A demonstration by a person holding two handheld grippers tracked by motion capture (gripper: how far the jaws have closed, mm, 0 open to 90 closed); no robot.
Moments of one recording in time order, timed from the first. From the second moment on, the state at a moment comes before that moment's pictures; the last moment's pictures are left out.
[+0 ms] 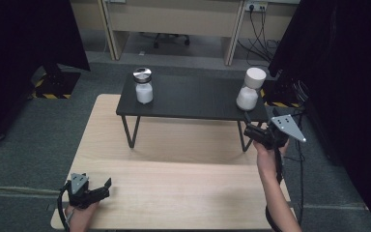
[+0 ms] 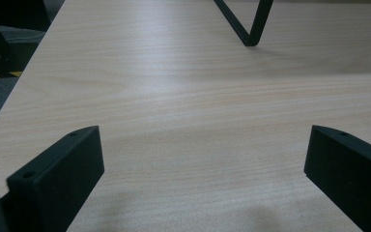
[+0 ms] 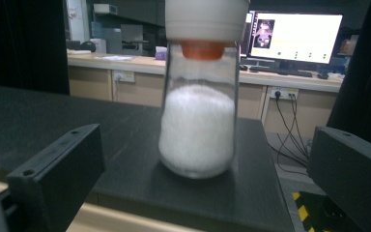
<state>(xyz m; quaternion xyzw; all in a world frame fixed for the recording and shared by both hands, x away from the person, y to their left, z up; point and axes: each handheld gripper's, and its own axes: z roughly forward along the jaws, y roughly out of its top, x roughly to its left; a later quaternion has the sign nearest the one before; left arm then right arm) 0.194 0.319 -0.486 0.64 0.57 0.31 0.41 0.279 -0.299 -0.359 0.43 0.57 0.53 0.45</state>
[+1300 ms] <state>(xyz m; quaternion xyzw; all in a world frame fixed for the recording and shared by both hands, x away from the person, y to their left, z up) 0.195 0.316 -0.485 0.64 0.57 0.31 0.40 0.211 -0.319 -0.459 0.48 0.59 0.49 0.42</state>
